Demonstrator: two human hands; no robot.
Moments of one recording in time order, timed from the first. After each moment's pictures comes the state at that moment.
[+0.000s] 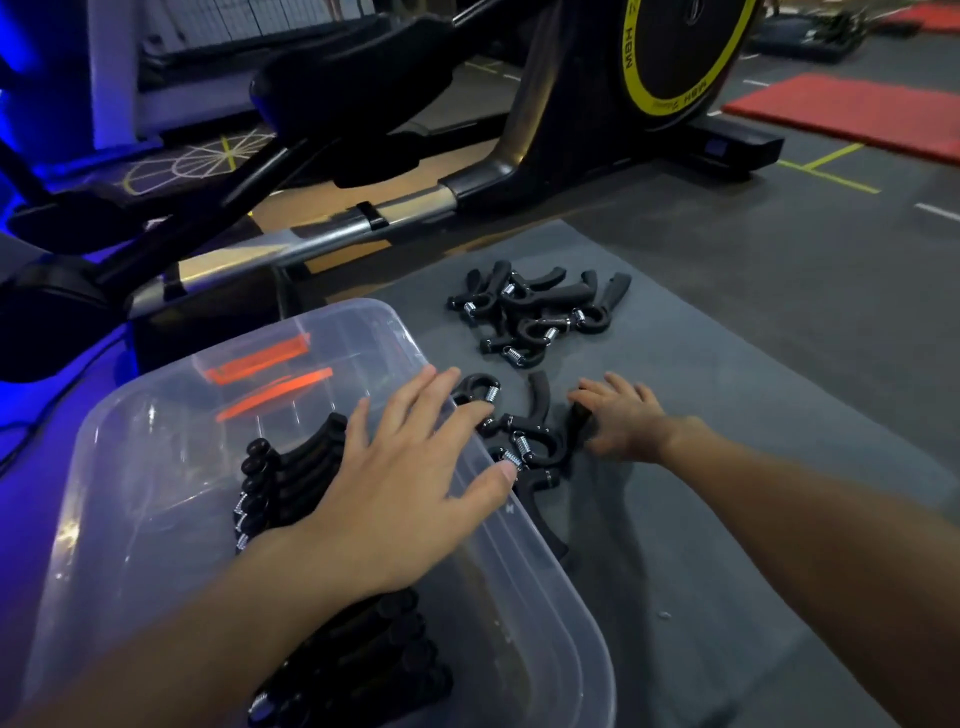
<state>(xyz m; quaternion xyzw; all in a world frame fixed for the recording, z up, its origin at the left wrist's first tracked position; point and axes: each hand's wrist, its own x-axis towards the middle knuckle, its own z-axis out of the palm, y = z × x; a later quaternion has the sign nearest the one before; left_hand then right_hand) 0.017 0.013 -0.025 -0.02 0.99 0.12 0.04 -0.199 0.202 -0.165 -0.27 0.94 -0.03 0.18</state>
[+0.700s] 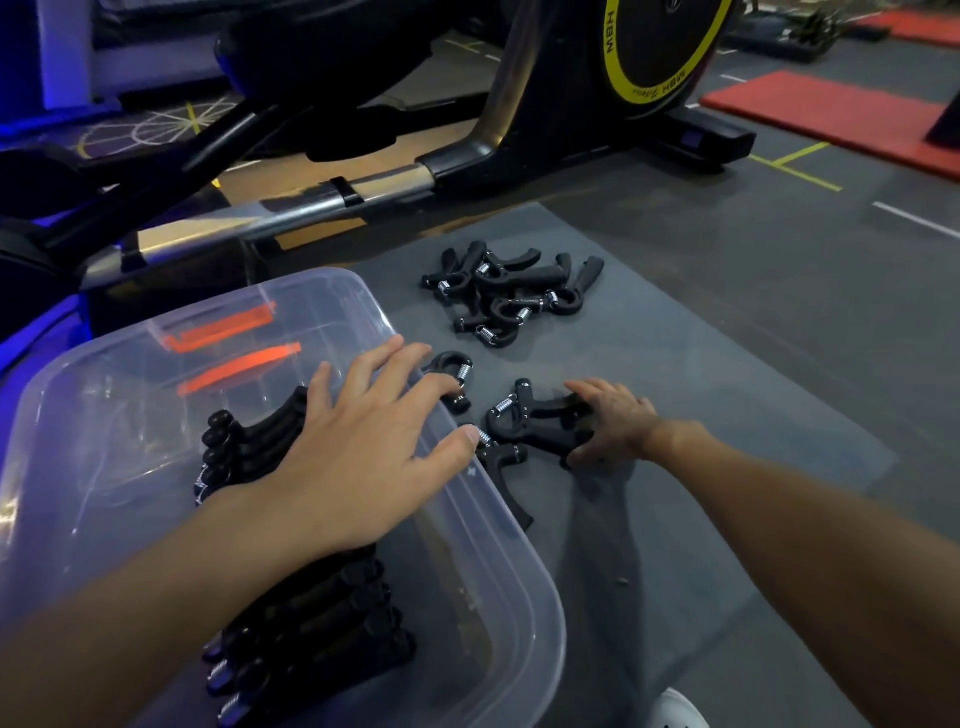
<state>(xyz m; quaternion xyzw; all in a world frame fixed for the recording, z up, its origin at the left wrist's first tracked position) 0.018 0.015 -0.026 -0.01 0.99 0.11 0.01 -0.184 0.236 -0.175 -0.23 0.95 -0.08 0.18</state>
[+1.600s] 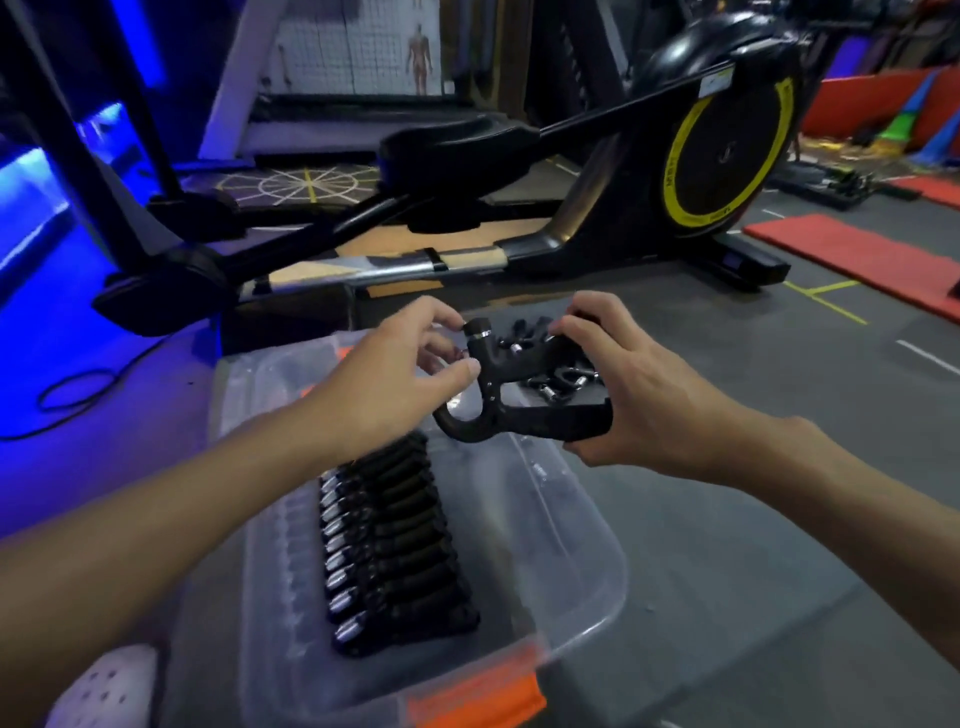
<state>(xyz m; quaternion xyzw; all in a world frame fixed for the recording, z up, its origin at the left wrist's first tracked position) 0.089 -0.045 0.064 -0.04 0.89 0.42 -0.16 -0.018 0.177 0.072 -0.55 0.81 -0.15 -0.13</state>
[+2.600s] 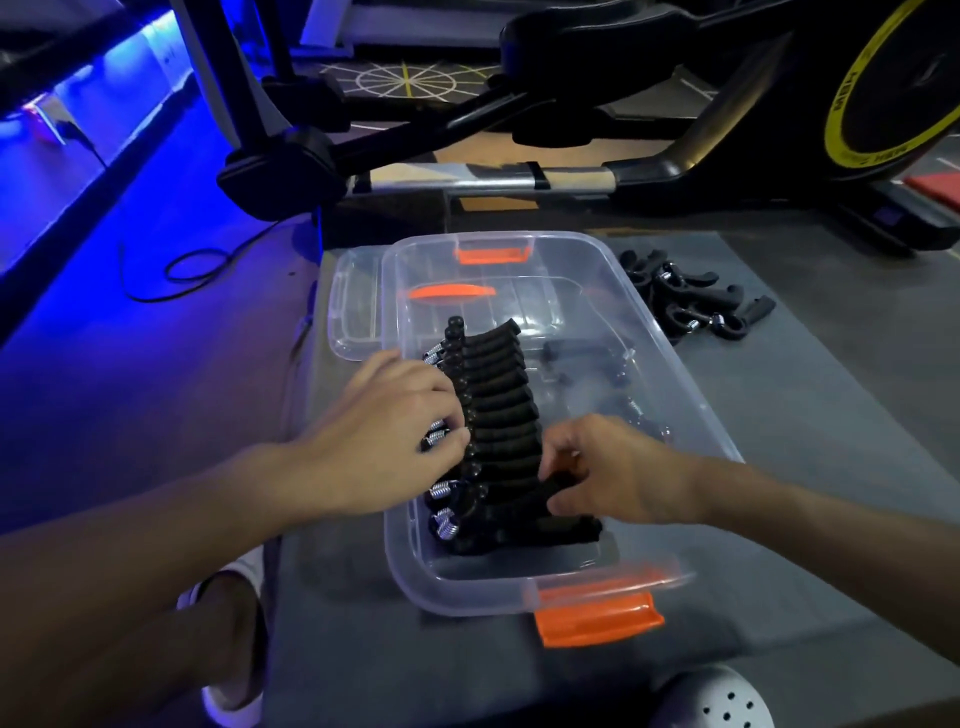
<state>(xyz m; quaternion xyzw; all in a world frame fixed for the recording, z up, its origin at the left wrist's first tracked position) 0.204 -0.094 -0.027 -0.04 0.98 0.14 -0.10 0.057 0.099 -0.024 -0.48 0.80 -0.18 0.30</state>
